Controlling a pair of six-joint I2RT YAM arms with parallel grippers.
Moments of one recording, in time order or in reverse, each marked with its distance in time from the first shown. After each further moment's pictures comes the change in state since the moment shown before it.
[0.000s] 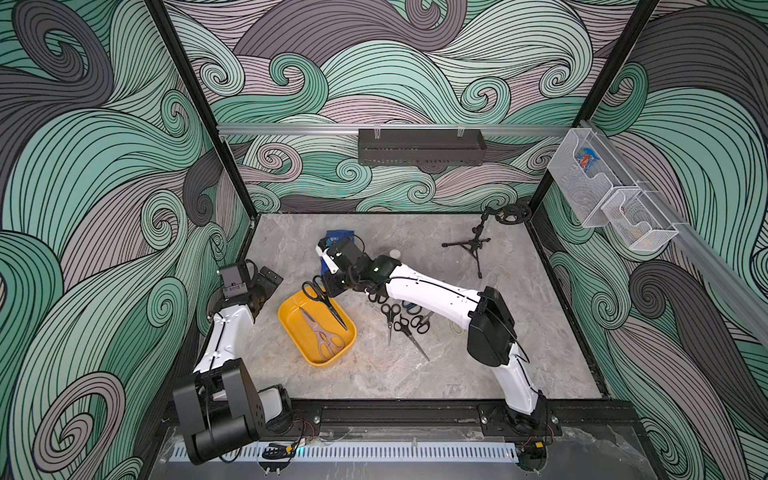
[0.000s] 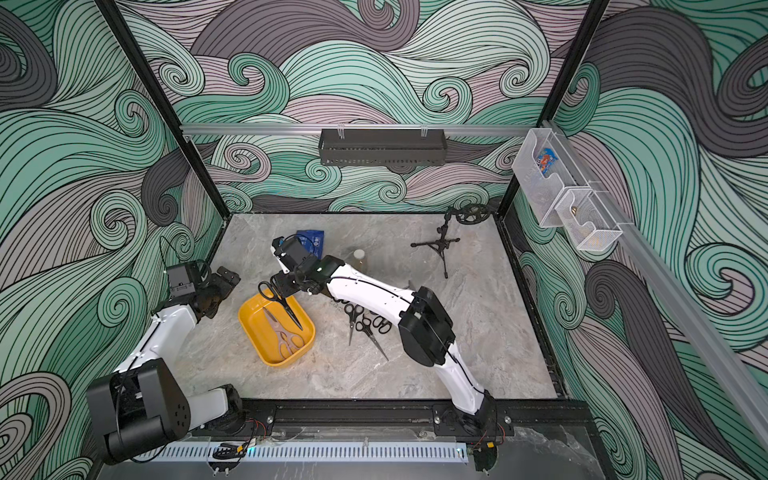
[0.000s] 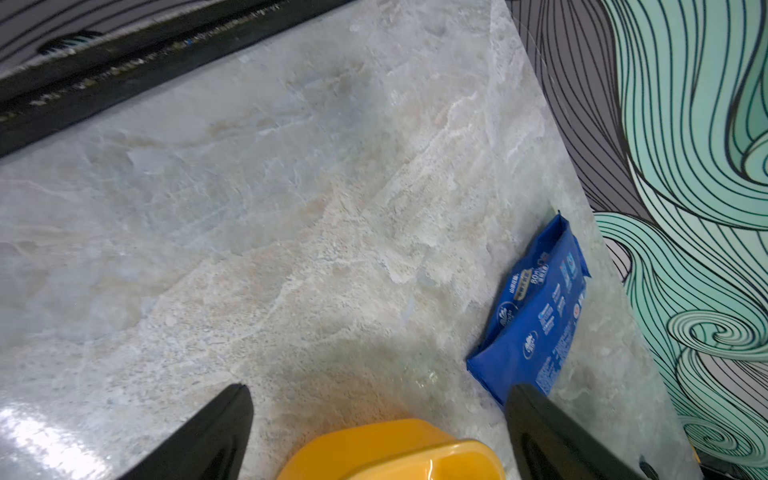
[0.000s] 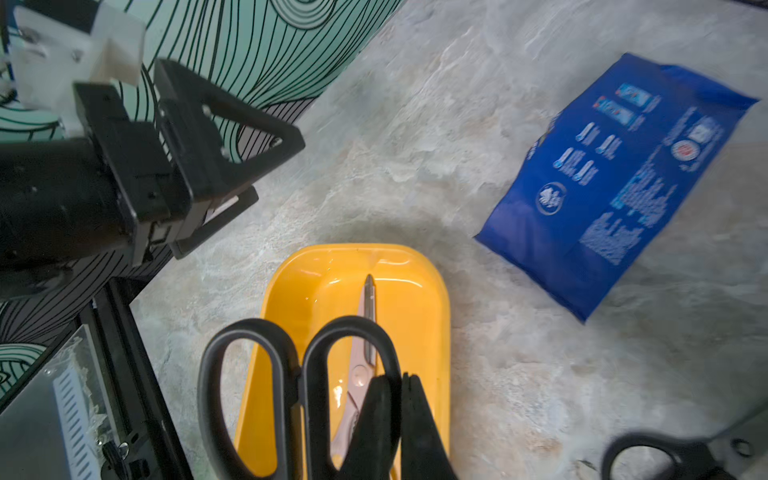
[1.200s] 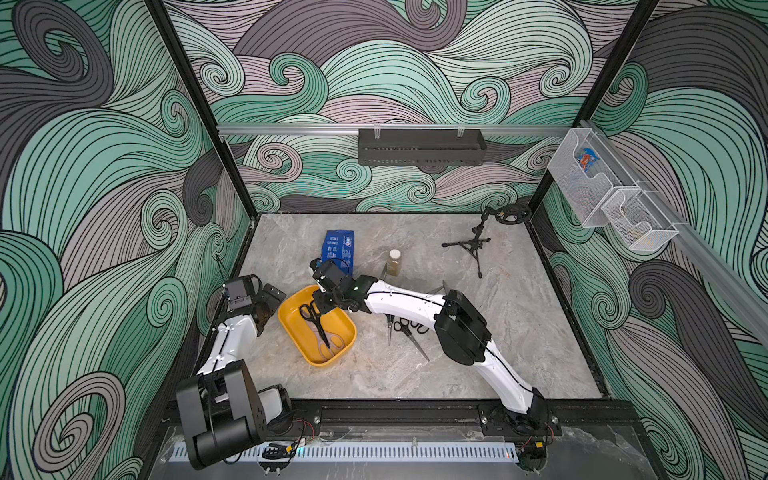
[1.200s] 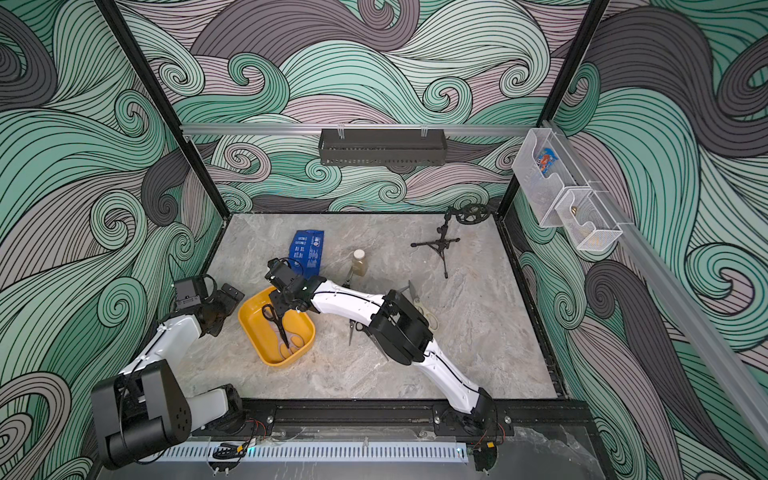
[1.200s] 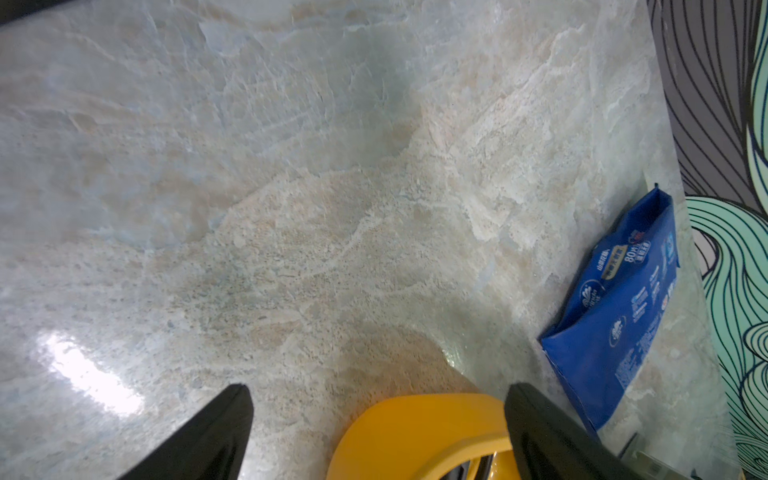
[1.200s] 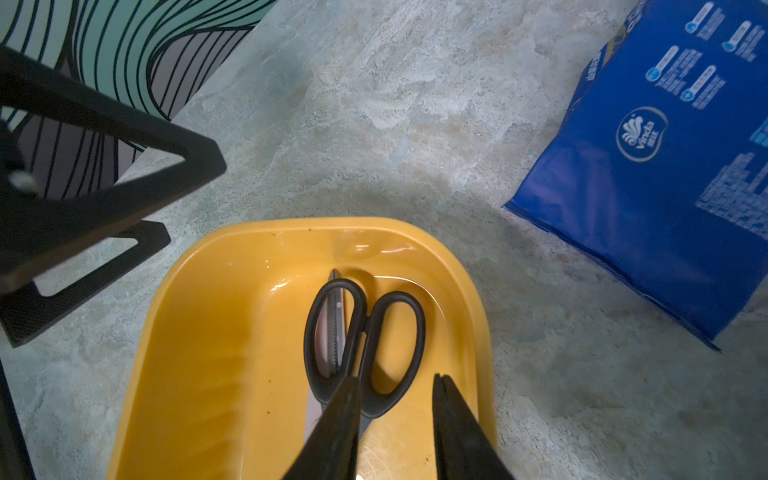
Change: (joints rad) left arm 0.011 -0.023 -0.134 -0.004 0.009 -0.028; right arm 0.033 0.170 0.012 0.106 0.080 0.014
